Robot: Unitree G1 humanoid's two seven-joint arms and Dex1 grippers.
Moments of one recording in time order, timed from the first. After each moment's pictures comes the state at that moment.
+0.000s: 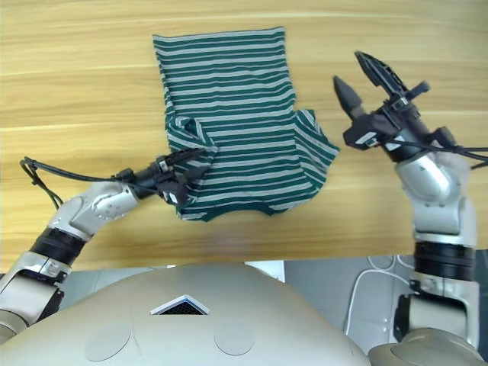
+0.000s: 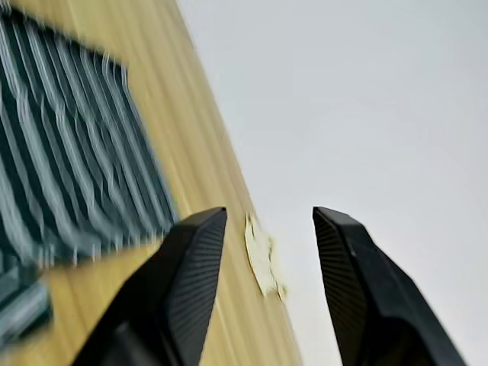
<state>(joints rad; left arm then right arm) 0.01 0.60 -0.44 0.21 0.63 -0.78 -0.18 0.13 -0.81 -0.22 0.04 -0.48 -0.65 0.27</state>
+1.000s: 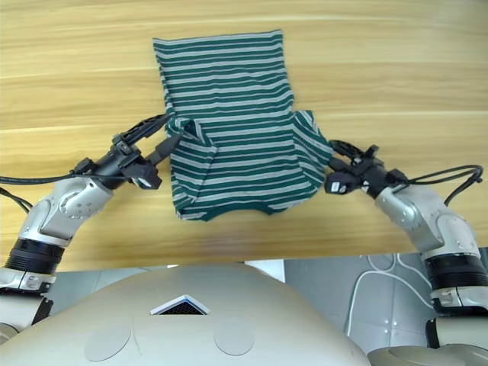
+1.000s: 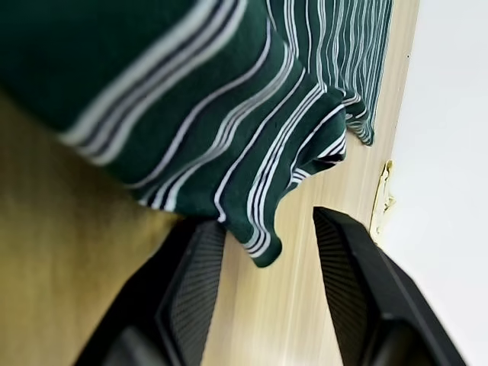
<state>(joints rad) 0.08 0.62 -0.23 0.02 0.60 -0.74 -0.09 0.18 -0.92 0.15 0.21 -0.72 -0.59 0.17</state>
